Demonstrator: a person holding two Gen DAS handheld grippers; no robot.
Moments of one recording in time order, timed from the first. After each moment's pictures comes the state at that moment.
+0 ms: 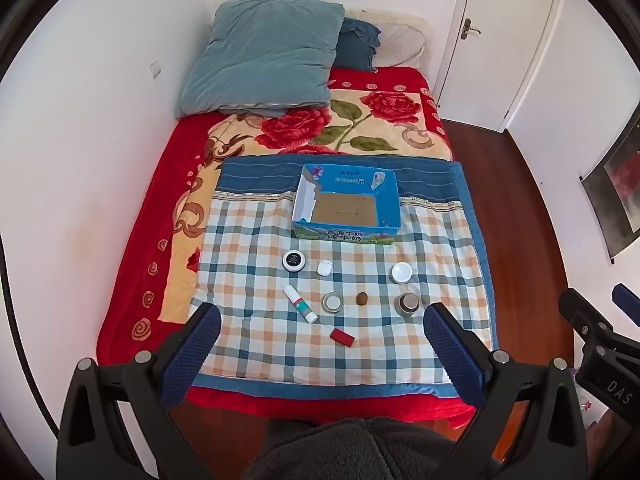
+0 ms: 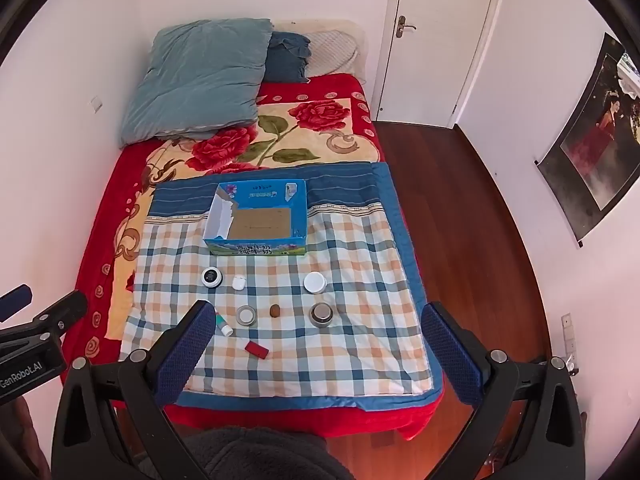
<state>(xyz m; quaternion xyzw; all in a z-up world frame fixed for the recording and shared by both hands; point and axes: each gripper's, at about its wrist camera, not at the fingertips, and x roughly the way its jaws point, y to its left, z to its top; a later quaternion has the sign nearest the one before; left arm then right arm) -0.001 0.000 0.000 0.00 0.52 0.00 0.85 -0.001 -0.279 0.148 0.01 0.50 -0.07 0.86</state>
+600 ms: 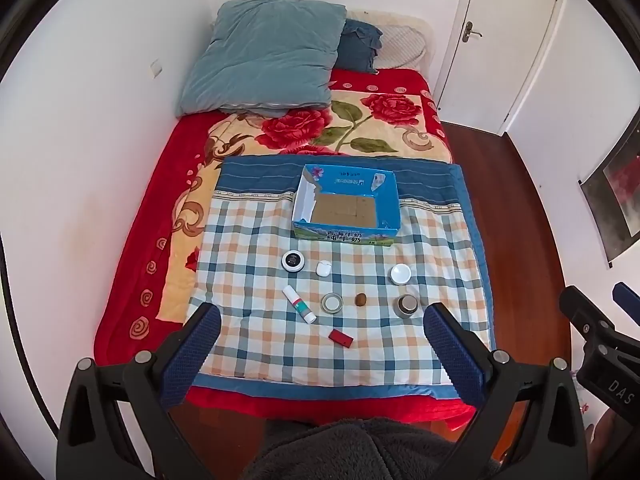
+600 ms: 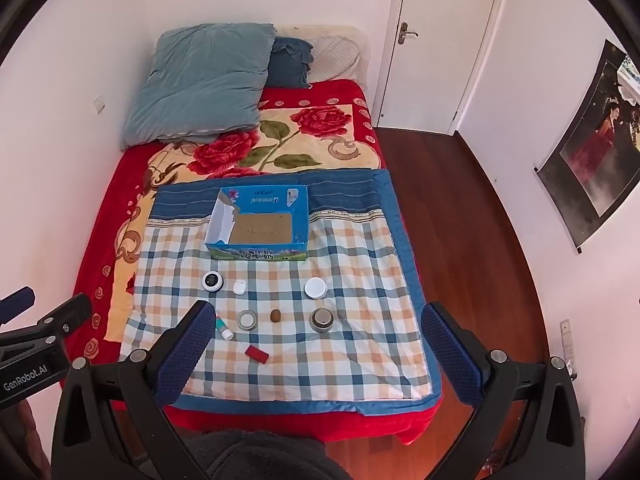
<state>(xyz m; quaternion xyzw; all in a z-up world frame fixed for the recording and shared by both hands) -0.003 -0.003 0.001 0.00 0.52 0.00 0.85 0.000 -0.274 0.150 0.00 0.49 -0.08 0.87</state>
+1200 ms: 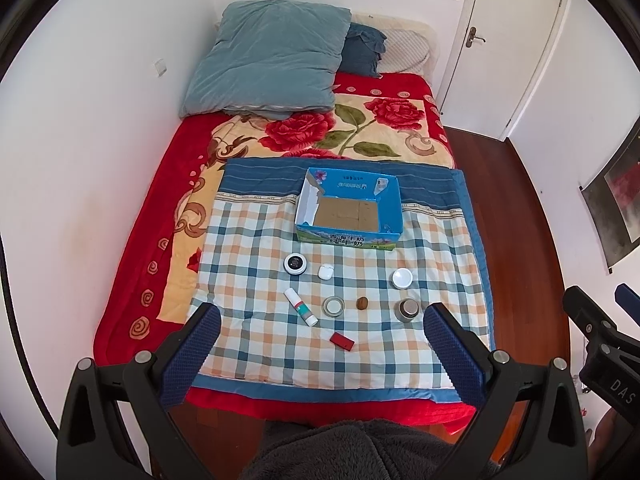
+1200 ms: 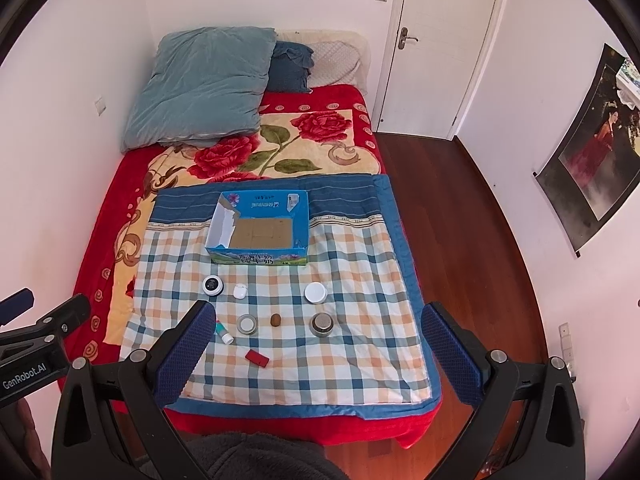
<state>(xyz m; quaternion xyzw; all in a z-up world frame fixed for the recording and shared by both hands) 0.001 0.000 0.008 -0.01 0.52 0.00 0.86 0.001 -0.271 0.163 0.00 0.48 -0.08 0.87</state>
